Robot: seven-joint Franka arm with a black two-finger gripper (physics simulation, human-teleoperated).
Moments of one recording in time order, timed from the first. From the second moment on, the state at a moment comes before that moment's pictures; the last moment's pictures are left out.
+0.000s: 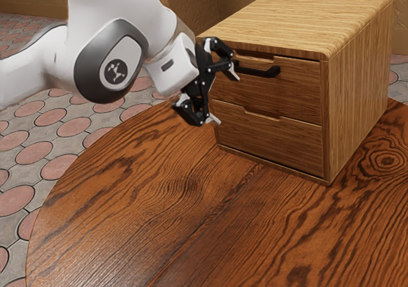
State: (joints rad) arm -0.44 -0.04 0.32 -1.66 -0.03 2.19 1.45
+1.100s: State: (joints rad) arm -0.36 0.14 0.34 -1.49 -0.09 2.24 1.44
